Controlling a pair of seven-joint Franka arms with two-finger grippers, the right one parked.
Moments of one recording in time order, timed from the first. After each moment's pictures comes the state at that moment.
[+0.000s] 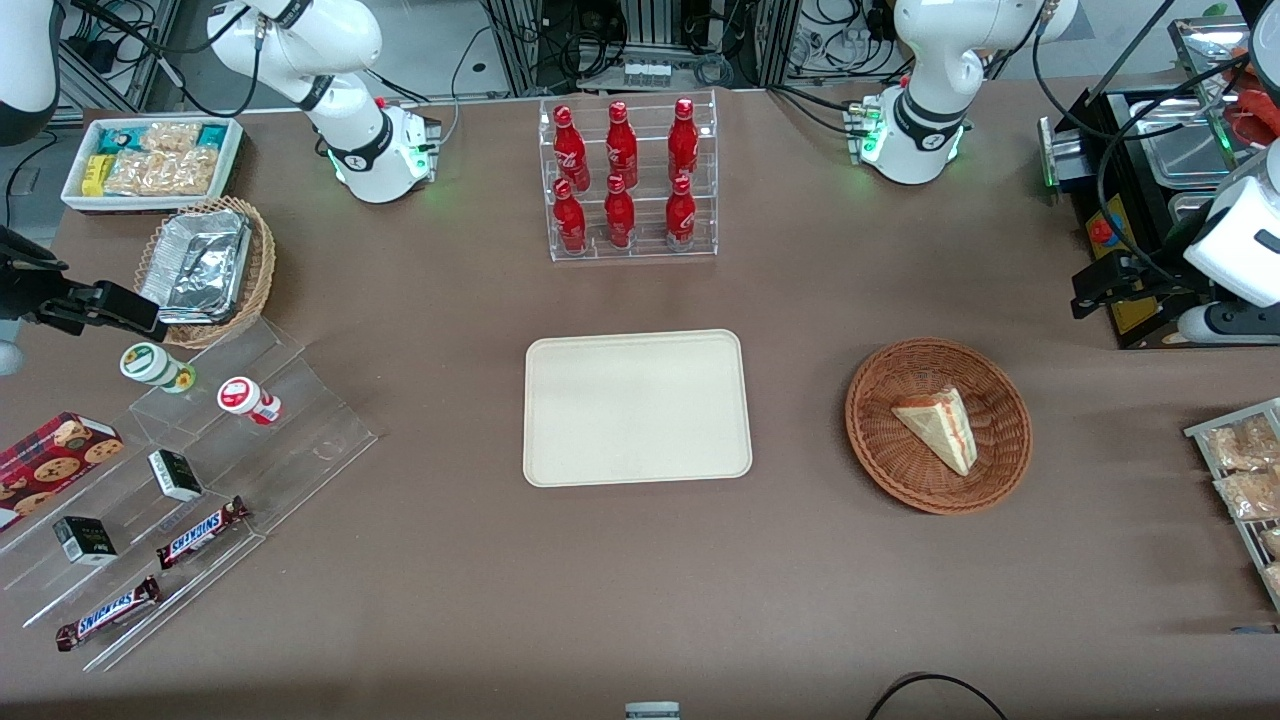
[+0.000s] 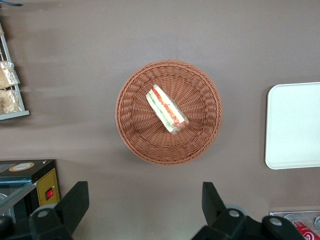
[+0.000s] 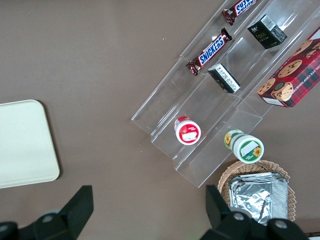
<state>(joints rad) -0.05 0.03 0.01 -1.56 0.00 1.57 -0.01</state>
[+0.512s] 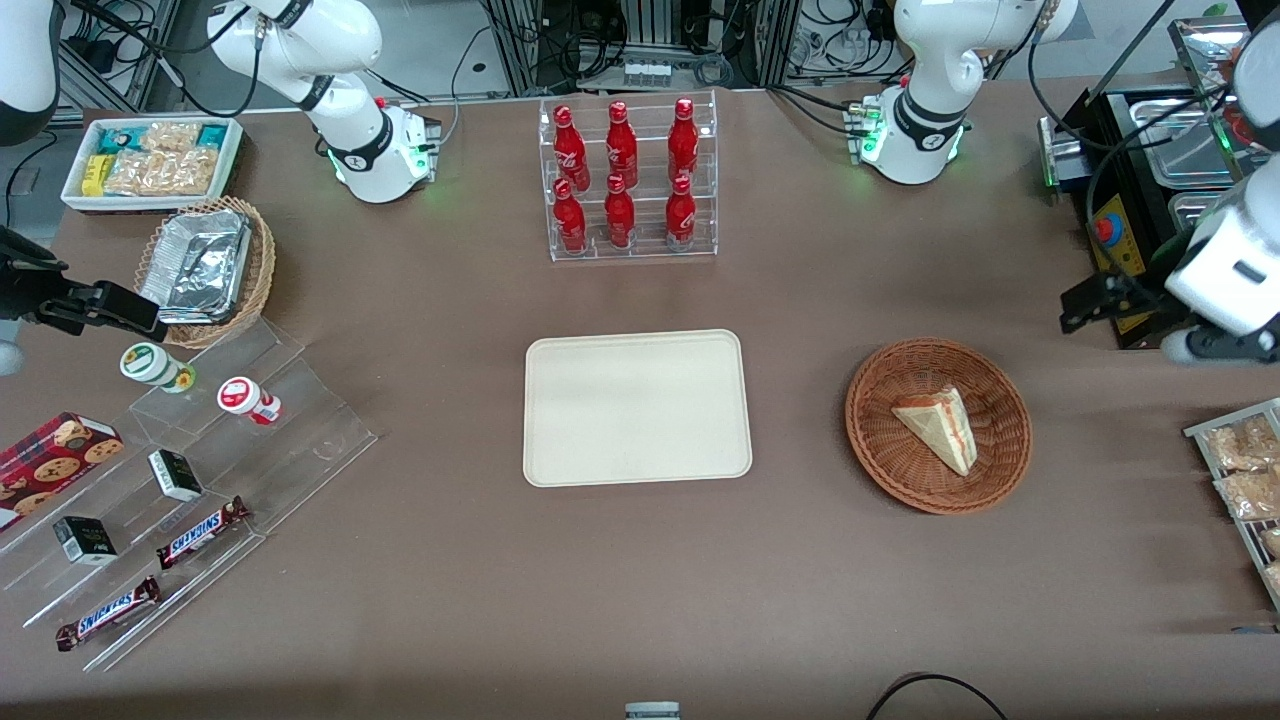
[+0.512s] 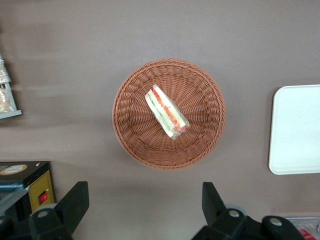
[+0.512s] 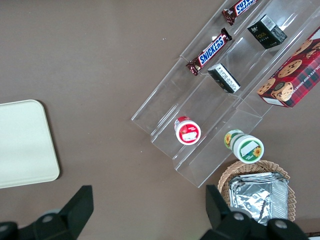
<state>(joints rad) -0.05 0.10 0.01 -1.58 0.00 1.63 -0.03</state>
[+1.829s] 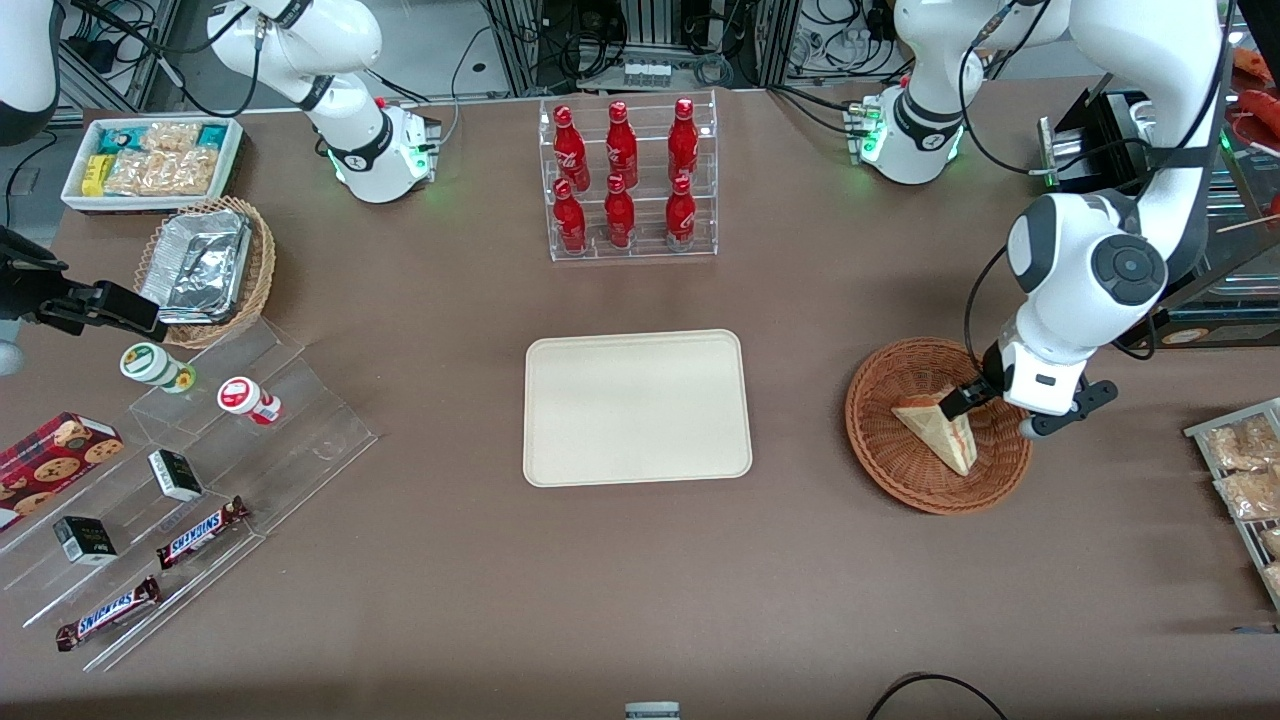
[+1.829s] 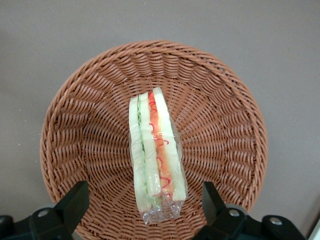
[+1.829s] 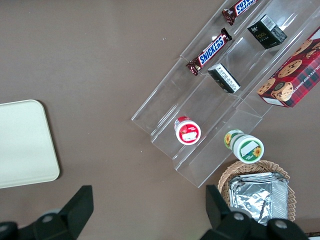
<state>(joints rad) -0.06 0.16 -0.03 -2.20 0.01 2.42 -0.56</state>
